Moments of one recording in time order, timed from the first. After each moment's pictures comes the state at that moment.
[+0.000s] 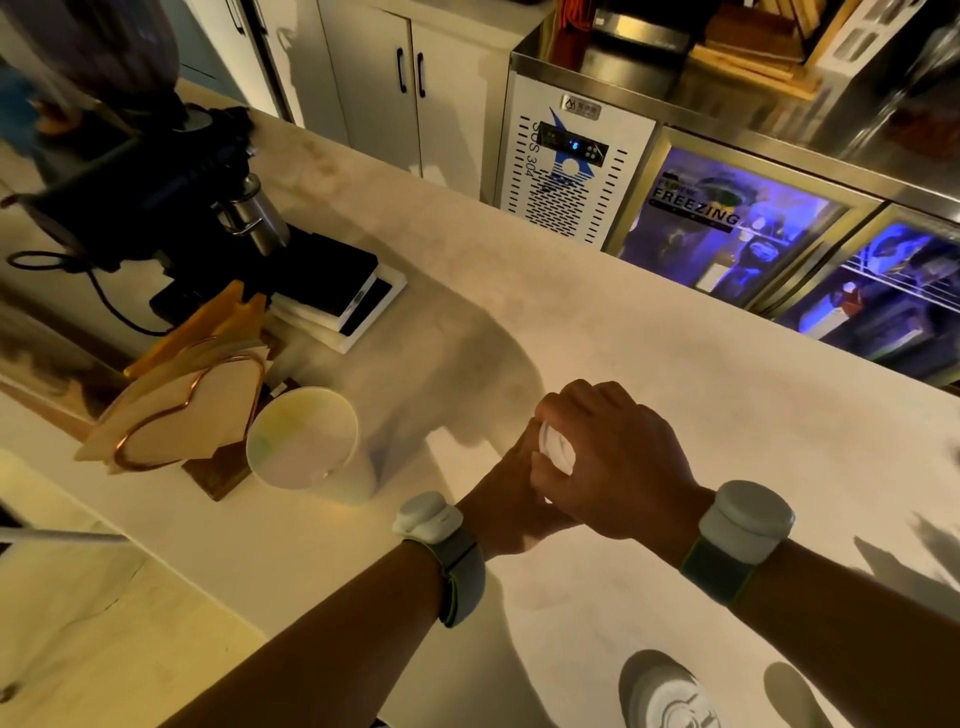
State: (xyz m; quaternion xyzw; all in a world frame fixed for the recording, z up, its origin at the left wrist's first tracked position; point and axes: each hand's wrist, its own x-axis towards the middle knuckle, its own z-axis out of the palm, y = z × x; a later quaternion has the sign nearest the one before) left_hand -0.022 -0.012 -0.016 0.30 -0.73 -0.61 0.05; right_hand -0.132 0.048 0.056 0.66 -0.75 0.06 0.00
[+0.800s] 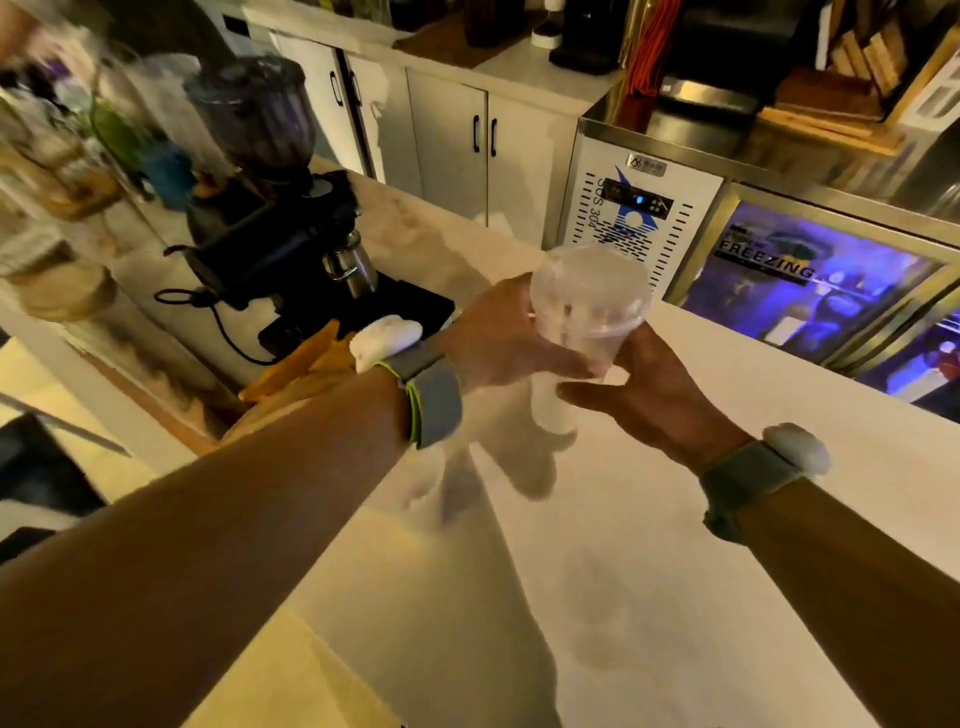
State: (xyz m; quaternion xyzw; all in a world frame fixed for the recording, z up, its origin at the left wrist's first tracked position) left_hand -0.005 -0.147 0.138 0.30 -0.78 -0.53 0.15; right_hand -0.150 -0.043 0.087 0.49 -0.66 0.44 -0.36
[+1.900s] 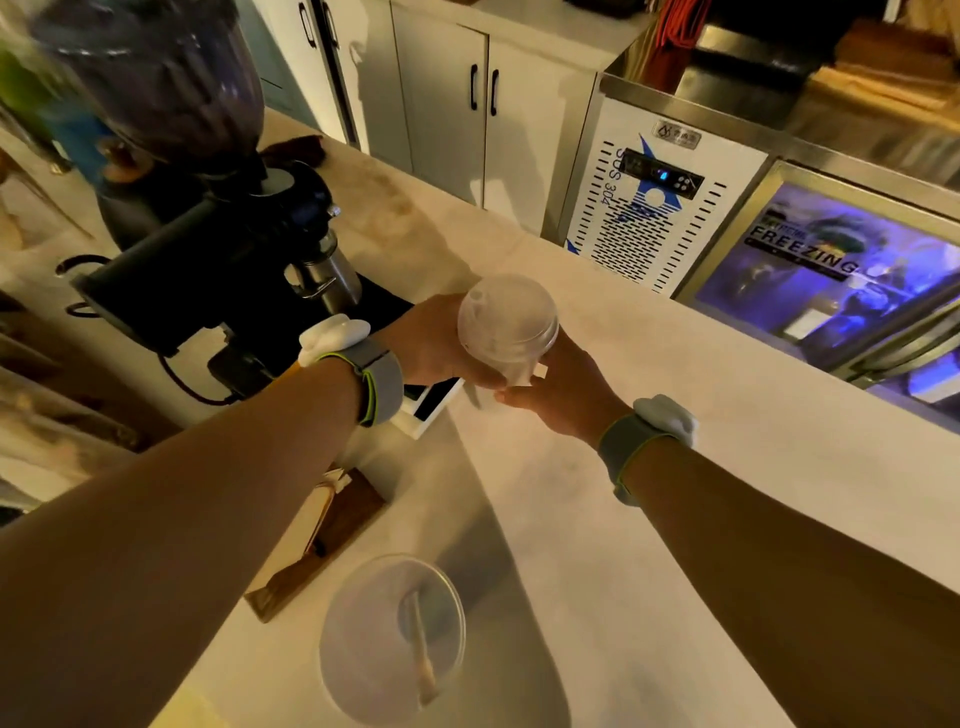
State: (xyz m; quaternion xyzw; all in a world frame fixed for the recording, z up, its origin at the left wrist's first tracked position) left_hand 0.005 -0.323 0.032 0.36 -0.81 -0.47 0.05; right_hand -0.152 -0.218 -0.029 0.51 -0.71 0.35 -0.34
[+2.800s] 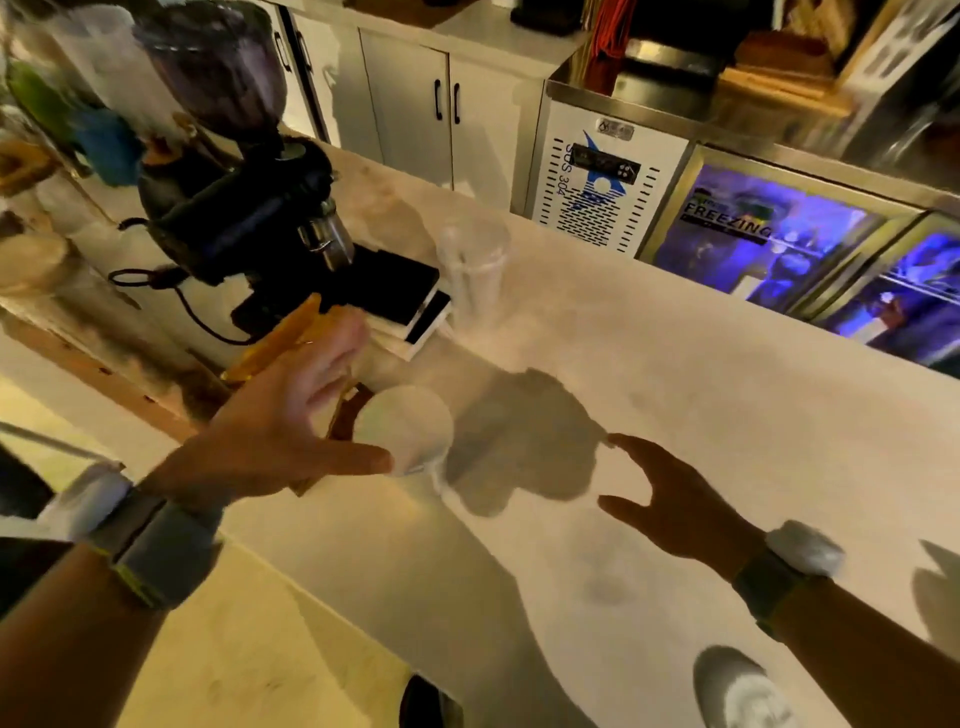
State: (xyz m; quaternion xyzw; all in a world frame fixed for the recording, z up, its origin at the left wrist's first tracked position) left_hand 0.190 -0.157 0.090 0.31 -0.82 -0.47 0.13; right_hand -0.130 0.069 -0.009 0.51 -0.79 0.15 -0.29
